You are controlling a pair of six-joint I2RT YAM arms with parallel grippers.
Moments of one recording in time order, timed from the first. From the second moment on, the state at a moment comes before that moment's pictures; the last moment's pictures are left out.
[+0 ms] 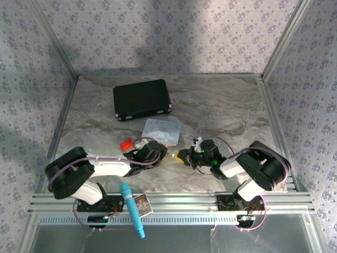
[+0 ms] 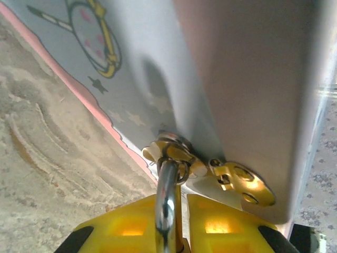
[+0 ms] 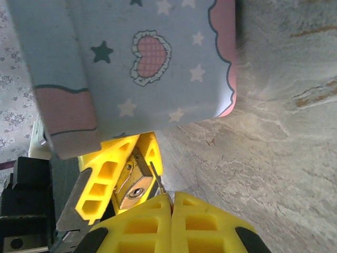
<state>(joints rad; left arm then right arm) -1.00 1.46 0.50 0.28 -0.23 -1.76 0.70 1.59 0.23 0.93 -0.49 1.44</state>
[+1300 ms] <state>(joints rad) -1.01 1.49 0.50 0.31 -0.28 -1.83 0.73 1.61 0.19 1.09 -0.50 1.50</state>
